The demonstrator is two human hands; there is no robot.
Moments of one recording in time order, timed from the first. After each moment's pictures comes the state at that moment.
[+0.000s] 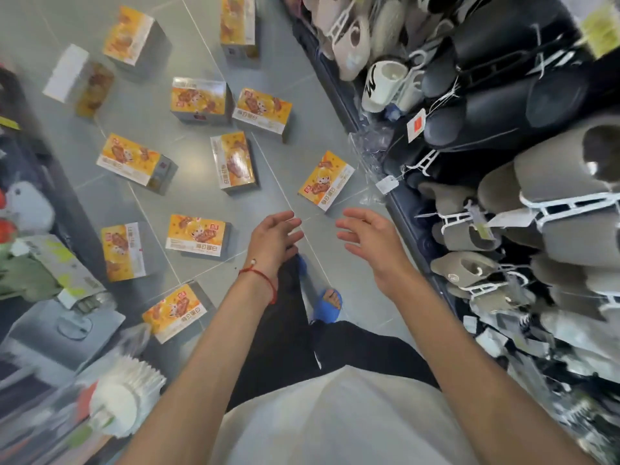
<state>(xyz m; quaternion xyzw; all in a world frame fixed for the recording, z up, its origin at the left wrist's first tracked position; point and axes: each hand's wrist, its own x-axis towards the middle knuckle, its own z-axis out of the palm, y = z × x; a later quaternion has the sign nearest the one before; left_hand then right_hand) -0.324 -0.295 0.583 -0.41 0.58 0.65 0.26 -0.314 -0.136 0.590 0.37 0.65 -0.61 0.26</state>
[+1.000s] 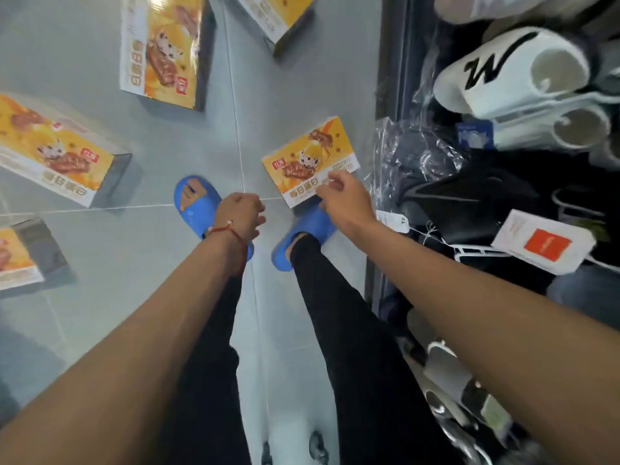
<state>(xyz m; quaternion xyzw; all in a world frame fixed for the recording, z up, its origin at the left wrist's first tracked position) -0.495 -0.257 0.179 -0.59 0.45 0.58 0.33 -0.564 -0.102 0.196 0.24 0.81 -0.30 0.45</state>
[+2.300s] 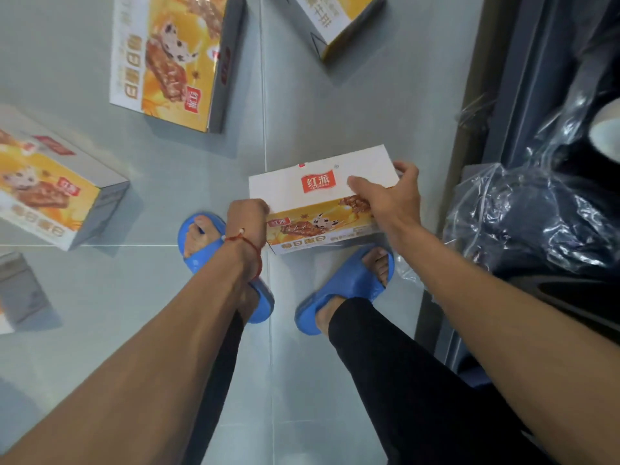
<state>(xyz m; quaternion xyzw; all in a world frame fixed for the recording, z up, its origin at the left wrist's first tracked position) -0.534 -0.295 -0.029 -0.63 0.47 0.54 0.28 -0.635 -0.106 -0.030 0.23 0.83 -0.35 0.36</state>
